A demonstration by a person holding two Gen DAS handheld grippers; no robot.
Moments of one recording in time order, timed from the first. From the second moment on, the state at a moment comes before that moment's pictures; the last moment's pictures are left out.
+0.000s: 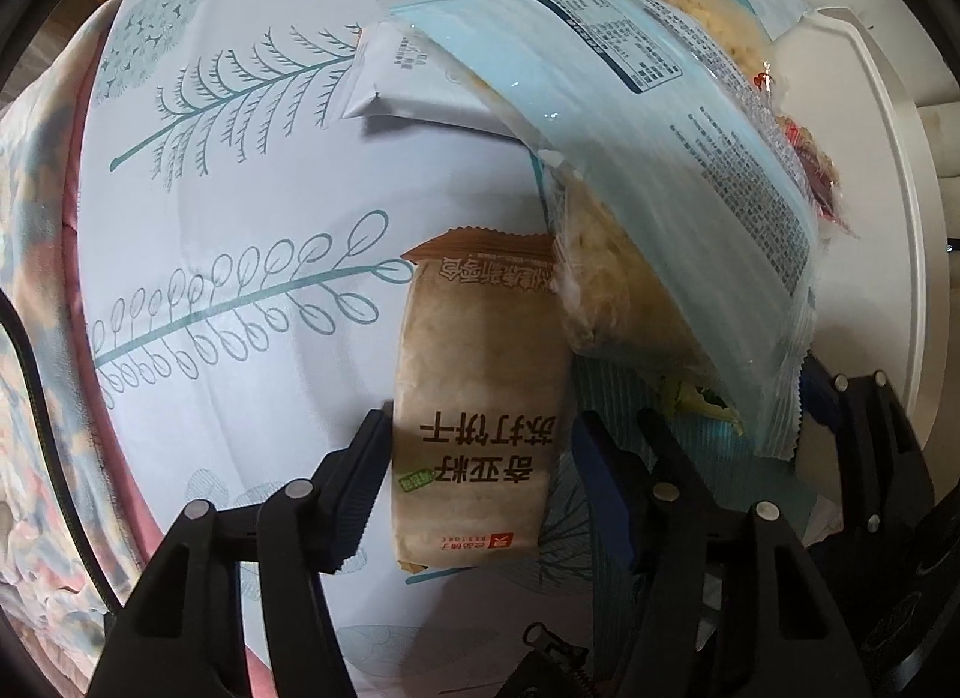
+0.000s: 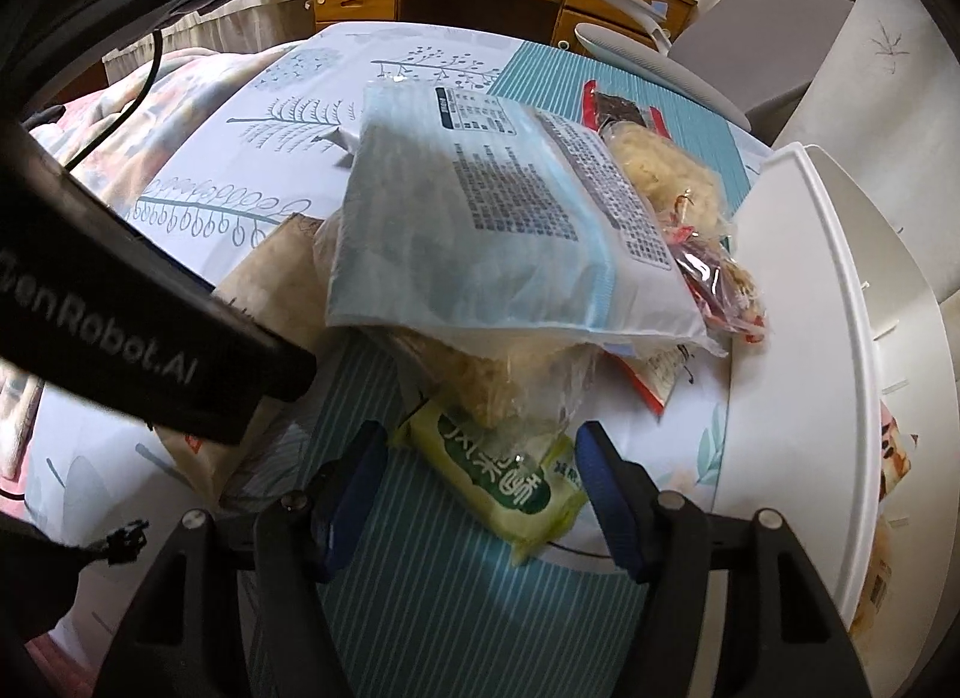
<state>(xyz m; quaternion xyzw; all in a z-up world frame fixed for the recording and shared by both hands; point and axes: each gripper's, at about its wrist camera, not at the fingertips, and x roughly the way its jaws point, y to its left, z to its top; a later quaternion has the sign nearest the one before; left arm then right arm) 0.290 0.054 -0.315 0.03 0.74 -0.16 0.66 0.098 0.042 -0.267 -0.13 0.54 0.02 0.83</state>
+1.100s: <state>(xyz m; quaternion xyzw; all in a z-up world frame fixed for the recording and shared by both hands) 0.253 0.138 -0.304 -0.04 0.75 -0.14 0.64 0.077 0.050 -0.268 -0.09 0.59 0.00 0.80</state>
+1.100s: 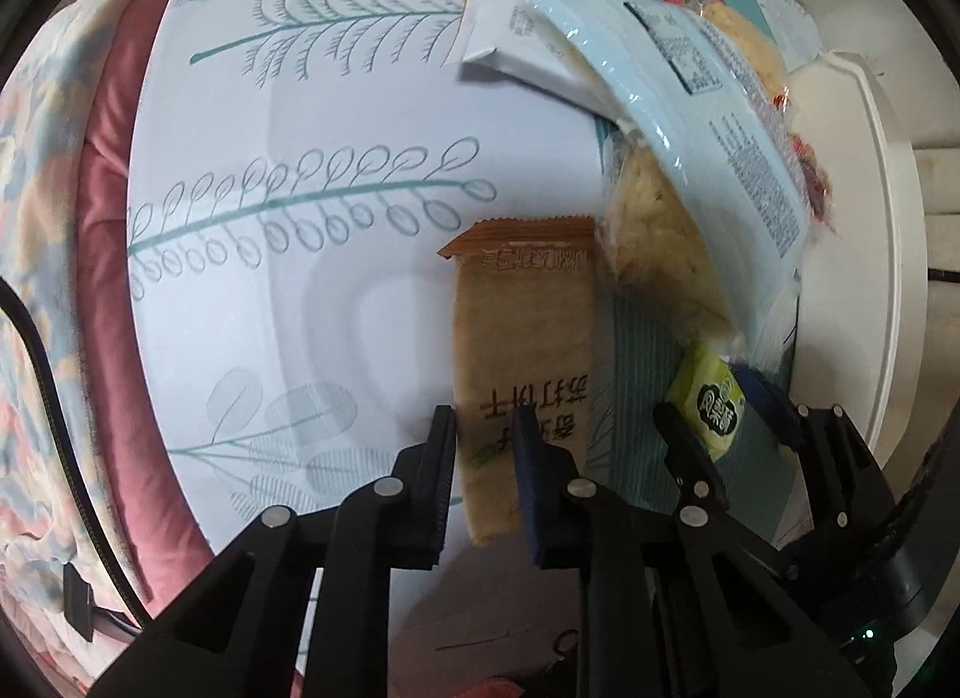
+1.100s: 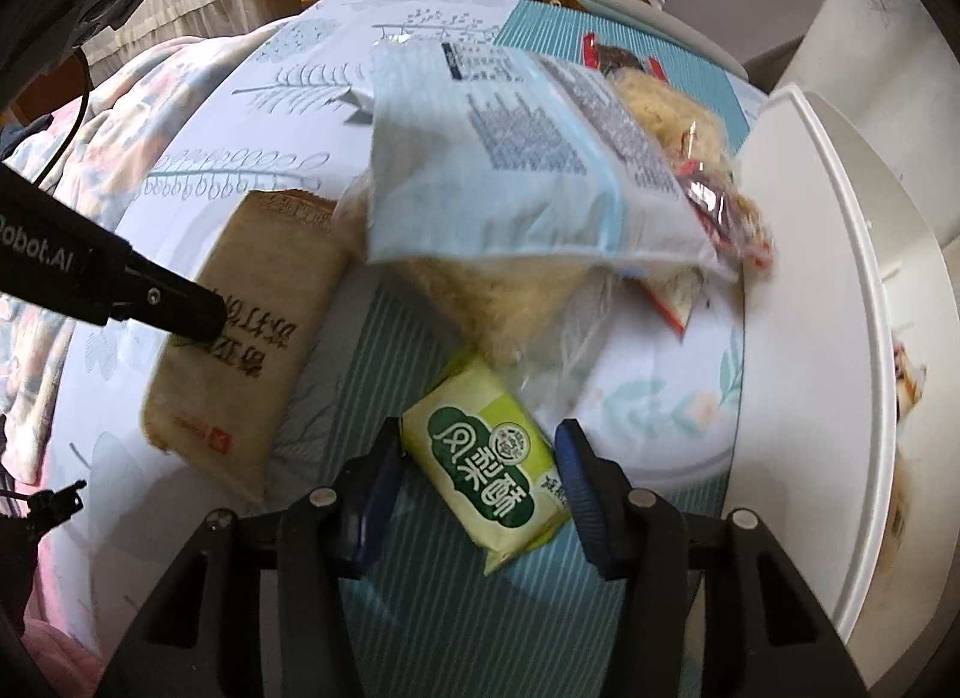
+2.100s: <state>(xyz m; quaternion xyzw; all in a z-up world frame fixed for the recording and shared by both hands) 0.276 0.080 -0.330 0.08 0.75 -0.11 0.65 -0.008 0.032 -0.236 0.13 0.62 -0.09 0.77</state>
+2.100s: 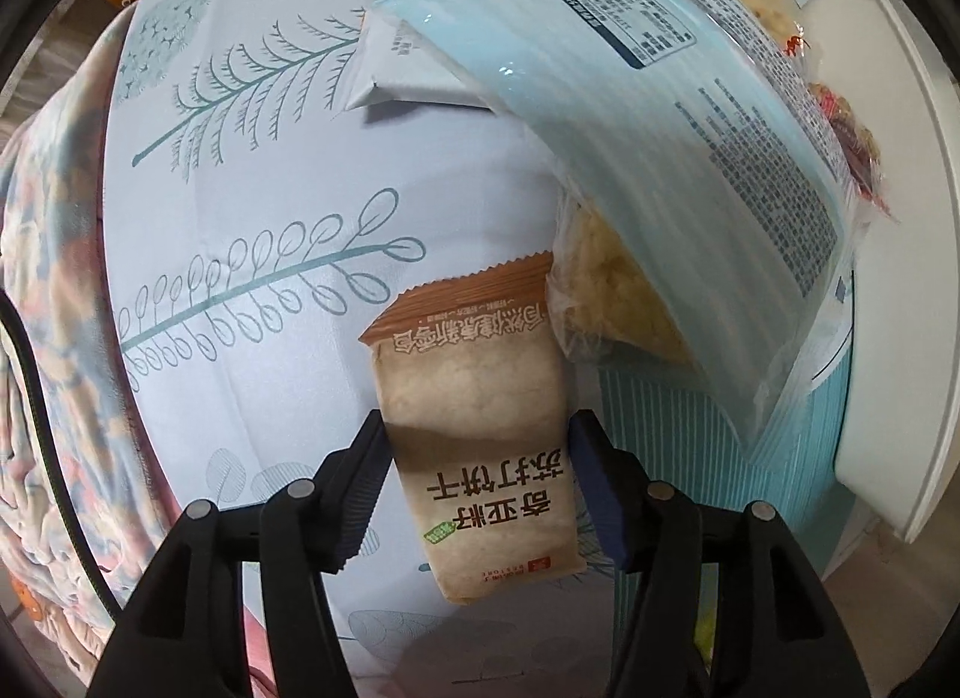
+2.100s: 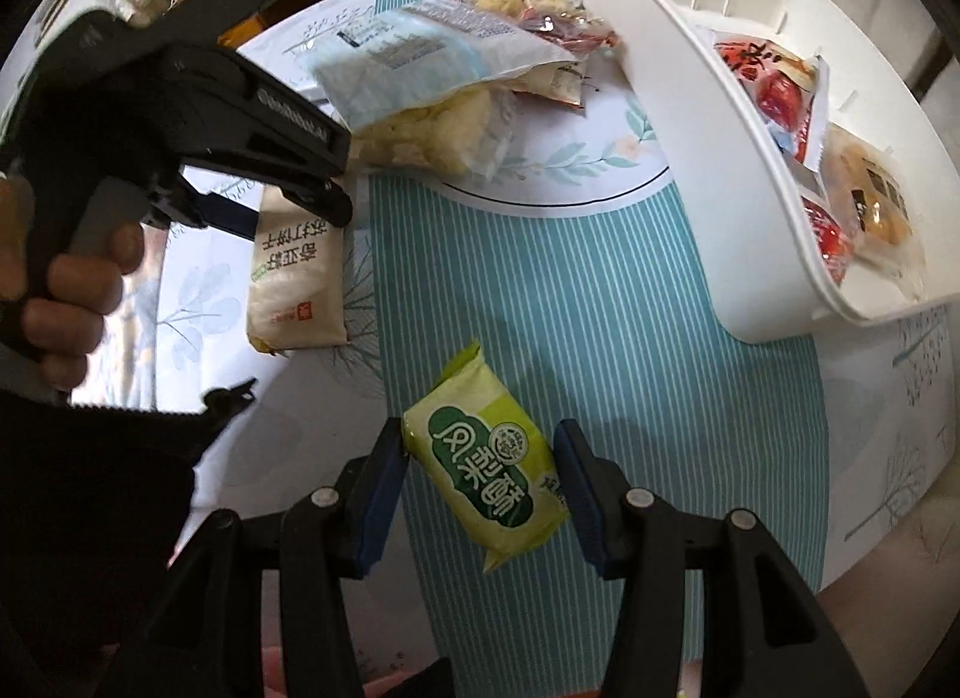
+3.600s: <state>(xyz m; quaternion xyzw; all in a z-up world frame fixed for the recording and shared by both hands) 0.168 -0.067 -0.132 0.02 0.68 -0.12 0.72 -0.024 -0.136 -0.115 0.11 0.55 0.06 0.82</state>
